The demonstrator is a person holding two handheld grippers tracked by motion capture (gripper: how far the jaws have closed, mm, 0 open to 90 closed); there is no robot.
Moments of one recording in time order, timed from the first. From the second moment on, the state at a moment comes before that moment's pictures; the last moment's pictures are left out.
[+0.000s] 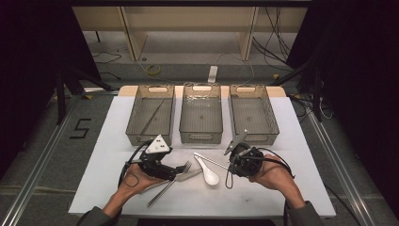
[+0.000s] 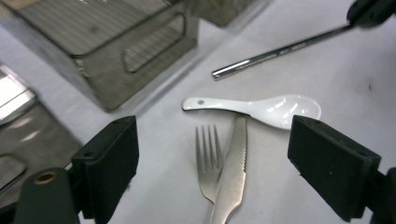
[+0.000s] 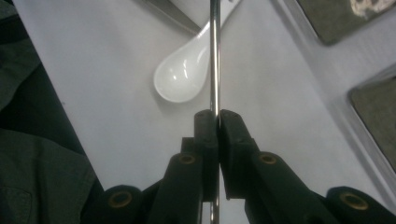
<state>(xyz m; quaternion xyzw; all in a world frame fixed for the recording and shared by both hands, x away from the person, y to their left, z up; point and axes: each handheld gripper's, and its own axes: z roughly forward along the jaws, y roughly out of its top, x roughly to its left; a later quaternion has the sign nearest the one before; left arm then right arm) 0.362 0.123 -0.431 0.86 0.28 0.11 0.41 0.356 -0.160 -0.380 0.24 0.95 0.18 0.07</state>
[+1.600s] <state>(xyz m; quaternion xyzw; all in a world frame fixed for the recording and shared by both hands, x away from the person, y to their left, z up) 0.341 0.080 -0.448 0.95 0.02 0.03 0.31 0.337 -0.132 -0.388 0.13 0.98 0.17 0.03</state>
